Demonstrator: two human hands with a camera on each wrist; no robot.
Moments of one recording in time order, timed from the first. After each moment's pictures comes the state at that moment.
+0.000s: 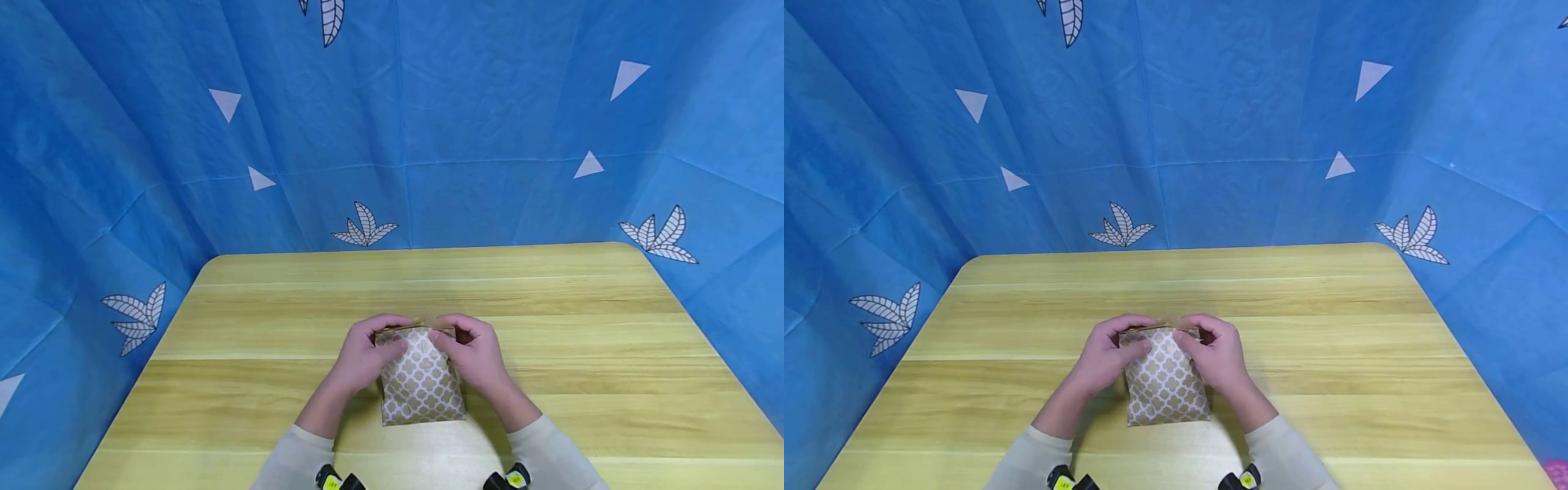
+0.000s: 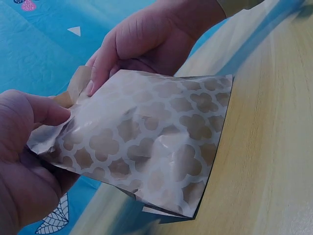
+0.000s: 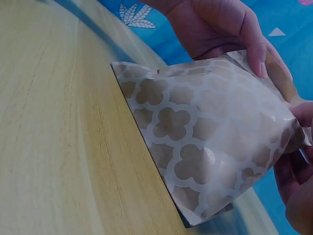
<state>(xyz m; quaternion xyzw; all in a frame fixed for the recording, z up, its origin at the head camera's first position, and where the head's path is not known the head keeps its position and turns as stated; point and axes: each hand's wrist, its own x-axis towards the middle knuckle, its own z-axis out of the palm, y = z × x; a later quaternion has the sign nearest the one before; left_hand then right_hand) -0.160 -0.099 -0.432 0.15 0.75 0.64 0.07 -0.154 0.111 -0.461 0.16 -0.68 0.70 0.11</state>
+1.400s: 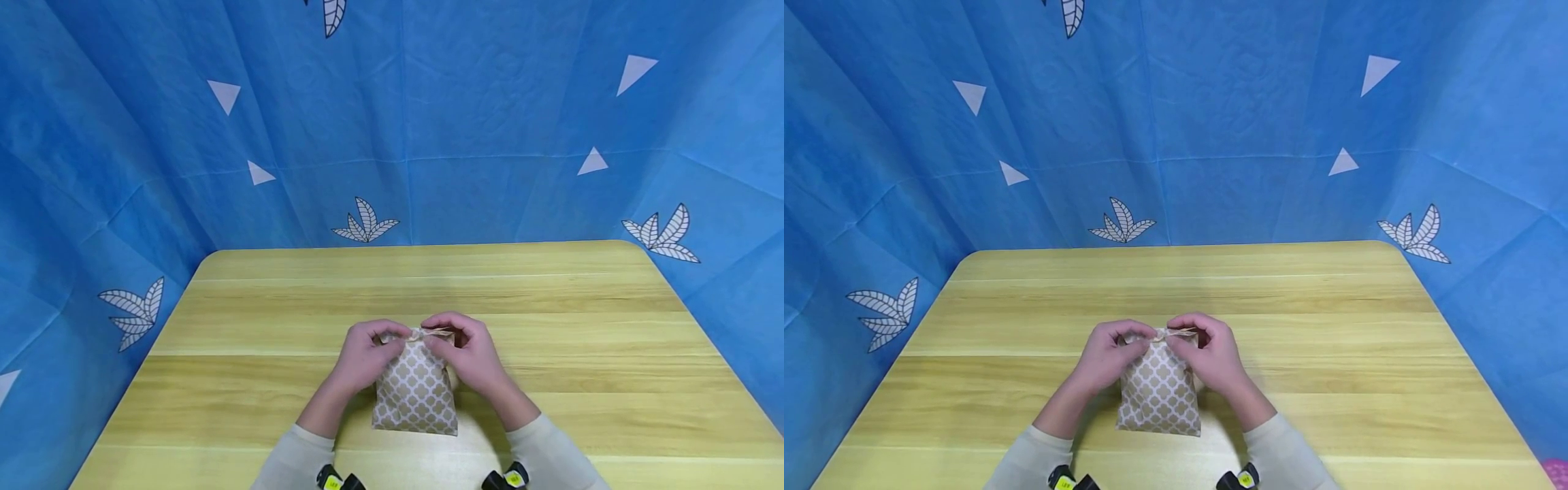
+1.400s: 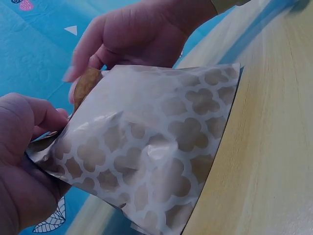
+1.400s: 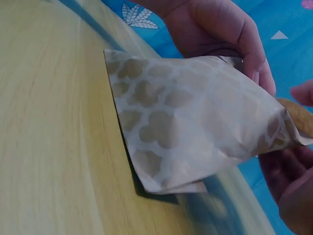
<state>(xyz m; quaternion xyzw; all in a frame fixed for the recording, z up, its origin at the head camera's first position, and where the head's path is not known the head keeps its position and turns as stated) -0.159 -0.101 -0.443 0.15 0.79 0.59 0.04 -0.151 0.109 -0.455 0.20 -0.72 0.66 0.07</state>
